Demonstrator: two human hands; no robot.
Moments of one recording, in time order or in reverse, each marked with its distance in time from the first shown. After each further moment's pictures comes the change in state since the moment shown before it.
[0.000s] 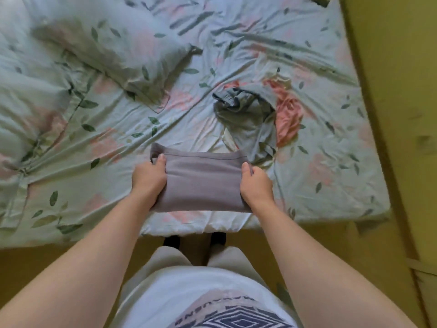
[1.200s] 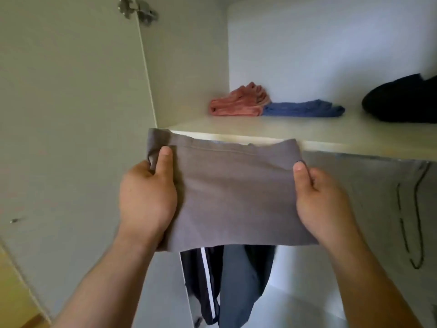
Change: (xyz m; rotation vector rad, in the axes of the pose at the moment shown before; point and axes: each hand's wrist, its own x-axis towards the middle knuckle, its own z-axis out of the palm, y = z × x) left_hand -0.805 -0.011 -0.013 -0.085 -1.806 1.762; right_hand -0.815 0.141 -0.120 0.147 2.148 1.434
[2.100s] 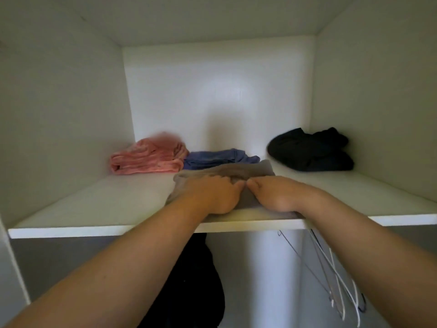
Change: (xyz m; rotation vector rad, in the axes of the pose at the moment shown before) left_hand 0.139 0.097 0.312 0.589 -1.029 0.961; right_hand 0.214 0.001 -0.028 -0.661 -0.301 0.162
